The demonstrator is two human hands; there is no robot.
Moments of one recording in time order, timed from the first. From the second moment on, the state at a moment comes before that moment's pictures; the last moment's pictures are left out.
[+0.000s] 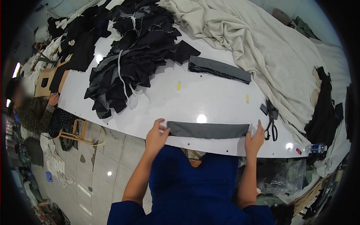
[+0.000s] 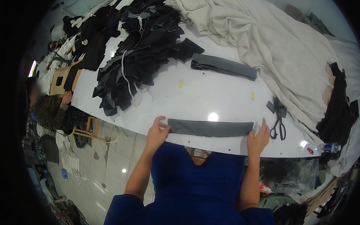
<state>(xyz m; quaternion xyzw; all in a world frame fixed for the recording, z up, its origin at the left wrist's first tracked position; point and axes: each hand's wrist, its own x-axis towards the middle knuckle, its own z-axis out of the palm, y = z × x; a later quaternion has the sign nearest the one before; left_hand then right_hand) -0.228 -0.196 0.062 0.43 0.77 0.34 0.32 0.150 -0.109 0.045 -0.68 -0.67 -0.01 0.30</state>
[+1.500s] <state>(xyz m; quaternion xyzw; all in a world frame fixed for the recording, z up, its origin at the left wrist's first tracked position) -0.181 -0.035 0.004 0.71 0.65 0.28 -0.06 0.083 0.011 0.017 -0.57 -0.80 -0.01 0.16</state>
